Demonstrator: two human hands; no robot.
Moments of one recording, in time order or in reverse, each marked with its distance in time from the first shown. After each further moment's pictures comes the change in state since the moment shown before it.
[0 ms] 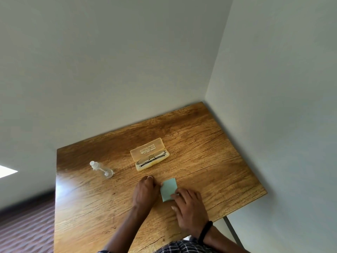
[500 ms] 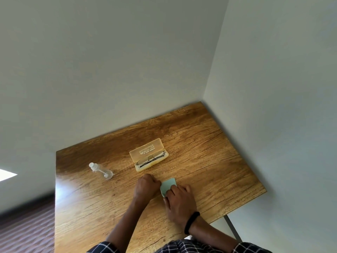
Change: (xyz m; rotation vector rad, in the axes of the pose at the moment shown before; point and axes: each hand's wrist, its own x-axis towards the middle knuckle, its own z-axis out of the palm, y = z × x) left_hand 0.024 0.012 -0.007 -0.095 -0.204 -0.240; right_hand 0.034 -0.026 0.005 -0.106 -0.053 0.057
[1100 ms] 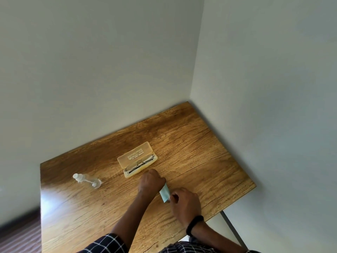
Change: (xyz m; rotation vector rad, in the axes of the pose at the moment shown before) left_hand 0.013 0.053 0.017 0.153 -0.084 0.071; right_hand -0.013 0.029 -0.015 0.383 0.034 0.436
